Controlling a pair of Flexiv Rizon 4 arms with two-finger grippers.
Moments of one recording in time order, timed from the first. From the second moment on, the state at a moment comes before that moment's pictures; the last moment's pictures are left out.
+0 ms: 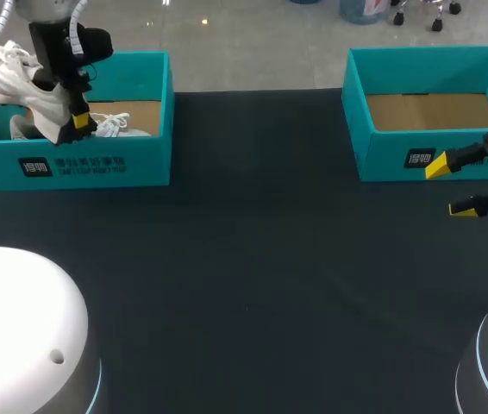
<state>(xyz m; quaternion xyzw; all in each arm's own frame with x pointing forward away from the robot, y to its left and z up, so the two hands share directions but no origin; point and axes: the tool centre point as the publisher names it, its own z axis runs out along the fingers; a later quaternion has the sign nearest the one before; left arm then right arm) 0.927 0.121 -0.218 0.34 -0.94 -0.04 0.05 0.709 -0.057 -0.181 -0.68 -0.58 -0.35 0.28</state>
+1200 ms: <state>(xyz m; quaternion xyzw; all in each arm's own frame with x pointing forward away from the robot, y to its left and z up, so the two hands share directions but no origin) 0.934 0.105 -0.218 0.34 -0.94 -0.04 0.05 0.709 -0.057 -0.181 -0.68 -0.58 -0.35 0.28</state>
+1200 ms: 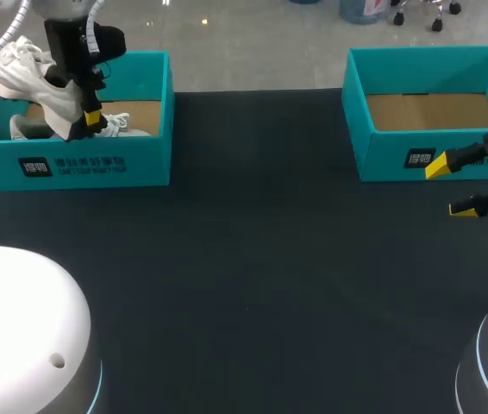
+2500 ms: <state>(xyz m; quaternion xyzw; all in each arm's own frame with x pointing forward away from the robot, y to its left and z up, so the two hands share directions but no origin) 1.033 0.264 -0.187 0.30 -0.95 -0.03 0.02 0.709 -0.057 -0.181 -0.68 -0.58 -0.35 0.28</state>
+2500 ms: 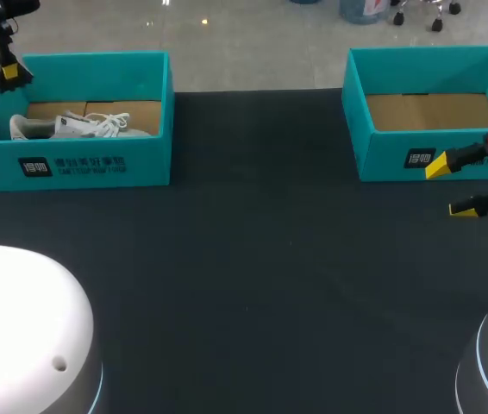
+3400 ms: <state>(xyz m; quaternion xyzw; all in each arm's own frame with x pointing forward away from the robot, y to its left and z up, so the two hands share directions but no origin) 1.059 0.280 -0.202 0.21 -0.98 -0.04 0.04 0.709 -0.057 -0.181 -0.68 -0.58 -0.35 0.28</state>
